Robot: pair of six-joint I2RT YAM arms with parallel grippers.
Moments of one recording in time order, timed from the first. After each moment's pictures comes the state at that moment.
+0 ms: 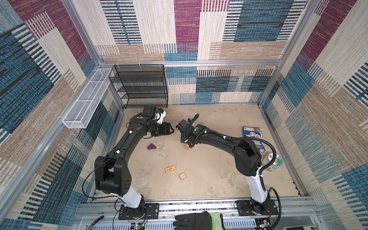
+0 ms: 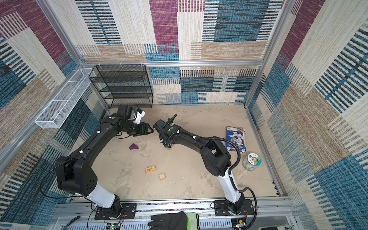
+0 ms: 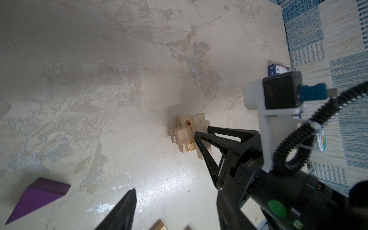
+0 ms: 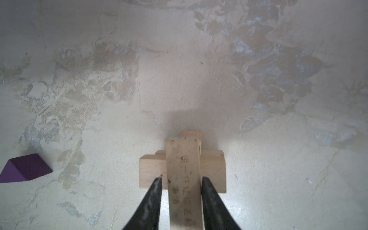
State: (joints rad) left arm -0.20 1.61 1.42 -0.86 0.44 -0.18; right arm 0.84 2.11 1.74 -0.73 0.30 0.82
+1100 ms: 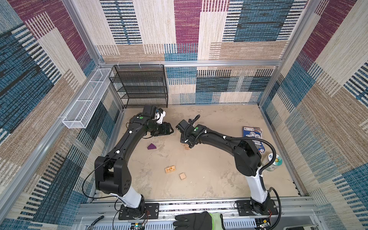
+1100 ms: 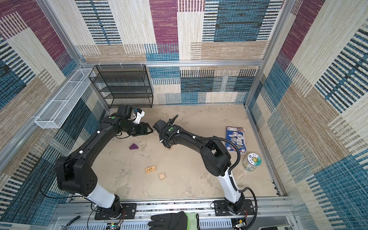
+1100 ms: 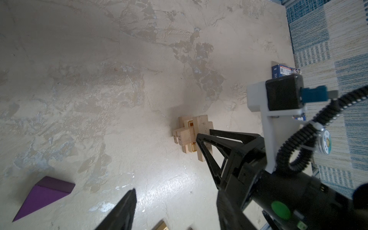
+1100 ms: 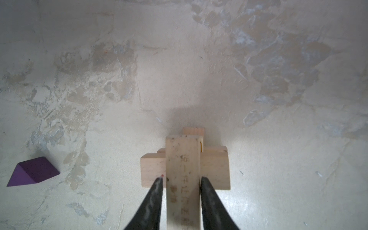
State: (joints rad) left arm -0.20 1.61 1.42 -0.86 0.42 -0.18; right arm 0.84 2.11 1.74 -0.73 0.28 0.88
